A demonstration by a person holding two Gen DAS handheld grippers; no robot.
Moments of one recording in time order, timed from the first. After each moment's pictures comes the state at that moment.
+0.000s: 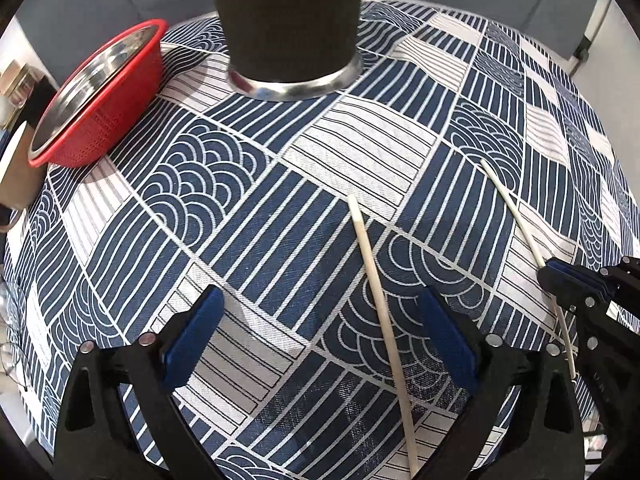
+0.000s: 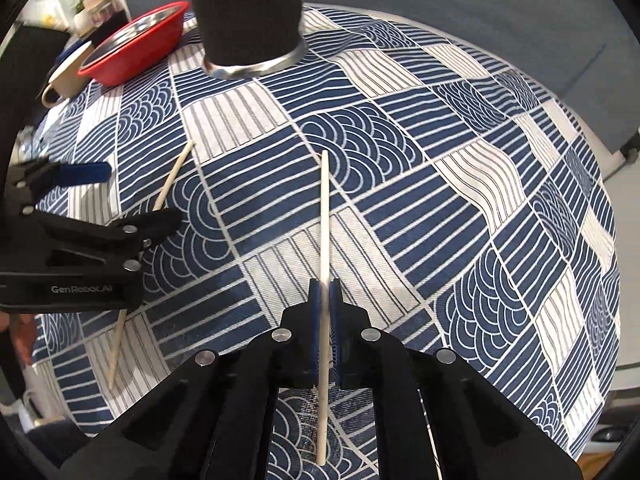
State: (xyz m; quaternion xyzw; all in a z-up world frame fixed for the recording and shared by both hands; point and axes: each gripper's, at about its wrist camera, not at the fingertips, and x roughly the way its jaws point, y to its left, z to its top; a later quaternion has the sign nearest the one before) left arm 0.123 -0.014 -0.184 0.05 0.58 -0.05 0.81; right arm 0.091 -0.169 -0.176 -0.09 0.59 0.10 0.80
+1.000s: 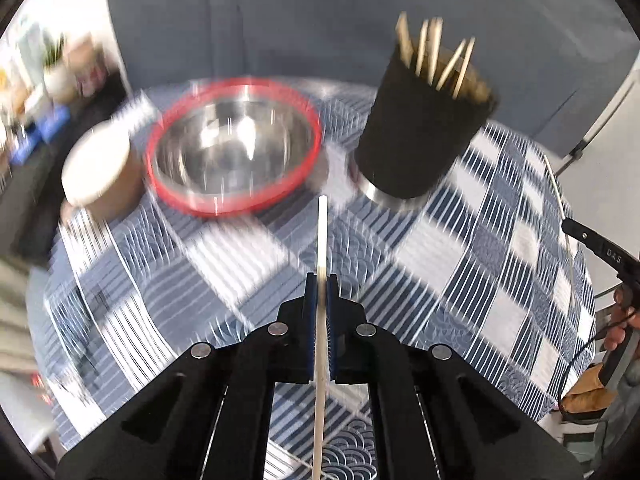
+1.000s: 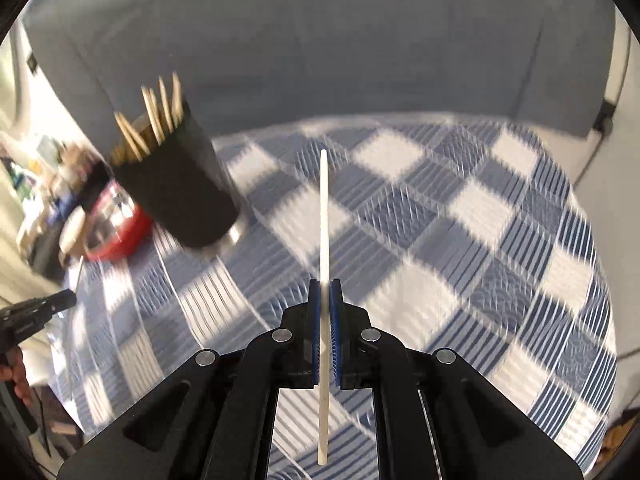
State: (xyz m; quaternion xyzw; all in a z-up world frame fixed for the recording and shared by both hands) left arm 0.133 0.109 -0.055 -0.05 0.52 -0.04 0.85; right arm 0.180 -0.230 -0.068 0.06 0.49 0.08 0.86
